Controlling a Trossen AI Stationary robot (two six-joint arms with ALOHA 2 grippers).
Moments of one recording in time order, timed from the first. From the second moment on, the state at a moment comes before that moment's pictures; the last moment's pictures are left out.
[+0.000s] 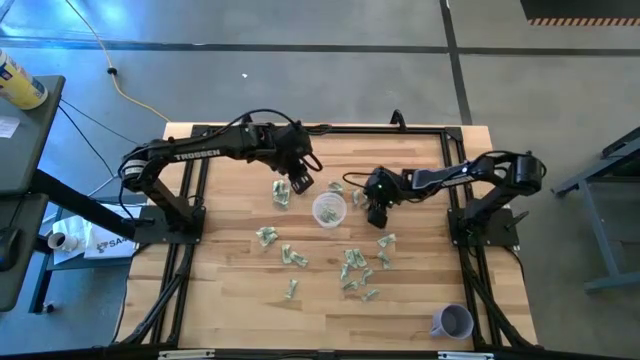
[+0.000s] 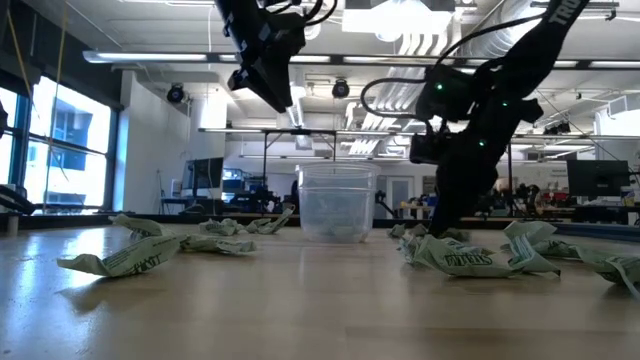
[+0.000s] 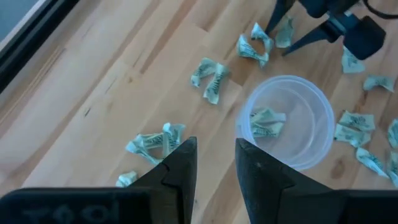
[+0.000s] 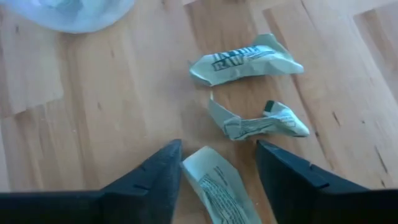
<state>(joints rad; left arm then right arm) 0.28 1.59 1.47 -0.90 -0.04 -0.30 -0.28 1.61 0.61 -0.13 -0.06 0.09</state>
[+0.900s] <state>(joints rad) 0.29 1.59 1.47 -1.18 -0.22 -0.18 -0.29 1.41 0.62 -0.22 -0.20 0.45</state>
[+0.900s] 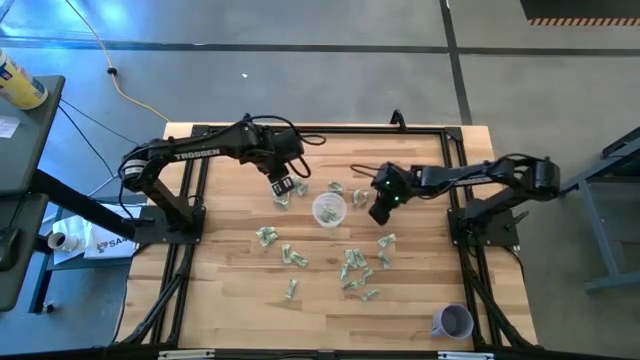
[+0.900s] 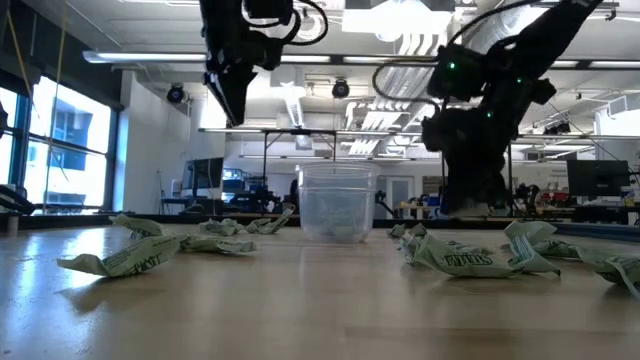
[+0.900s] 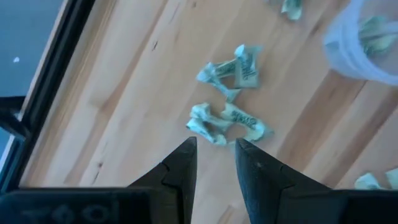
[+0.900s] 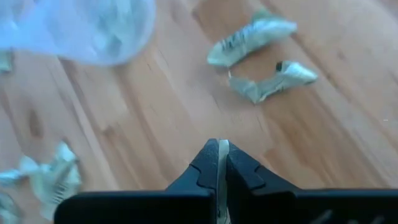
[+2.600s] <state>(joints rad) 0.38 1.38 1.36 -1.10 -0.24 -0.47 -0.29 1.54 1.11 -0.73 0.01 -0.16</state>
